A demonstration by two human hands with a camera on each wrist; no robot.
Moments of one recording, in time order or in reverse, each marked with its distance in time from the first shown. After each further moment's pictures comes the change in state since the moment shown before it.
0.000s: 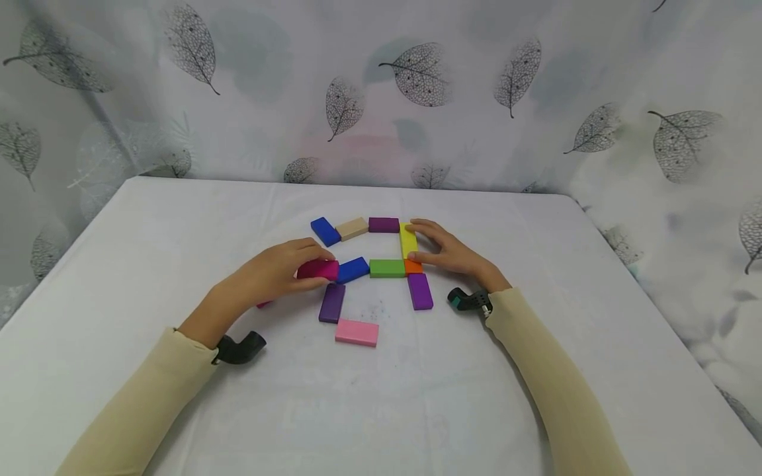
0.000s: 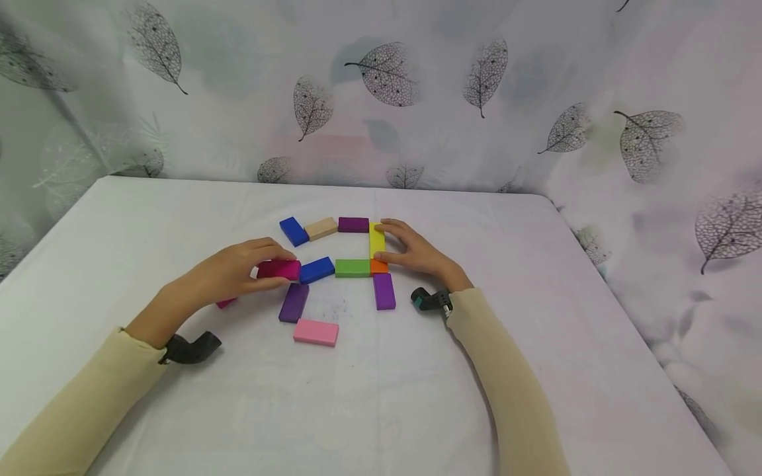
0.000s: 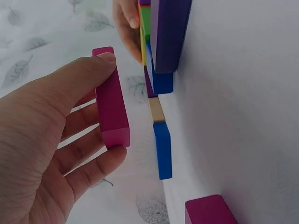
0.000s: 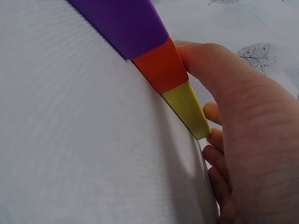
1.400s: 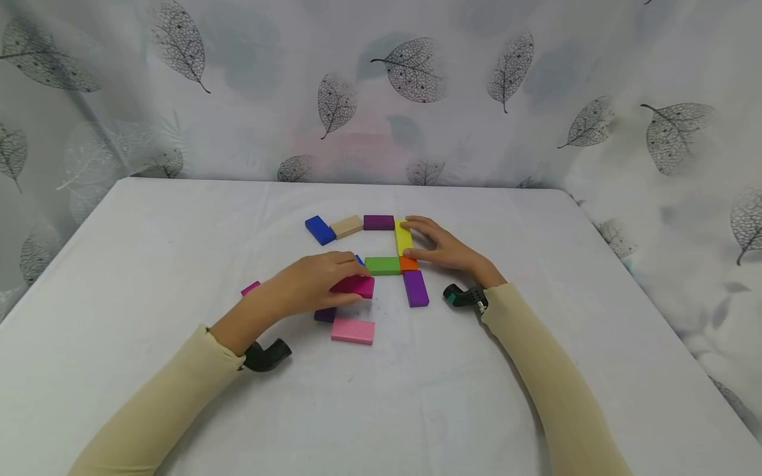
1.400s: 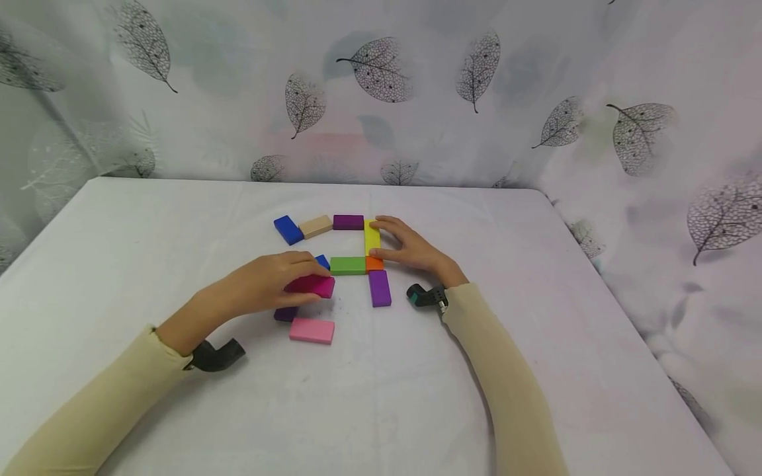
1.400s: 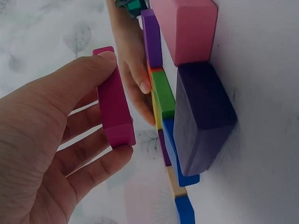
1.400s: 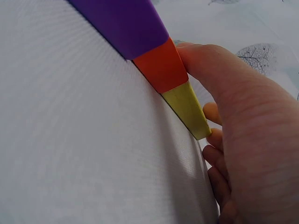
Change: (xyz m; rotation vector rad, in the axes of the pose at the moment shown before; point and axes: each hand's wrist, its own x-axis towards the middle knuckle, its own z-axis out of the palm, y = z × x) left_hand 0.026 0.046 0.015 0.068 -0.097 0.188; right_hand 0.000 0.000 -0.001 0.001 -0.010 0.017
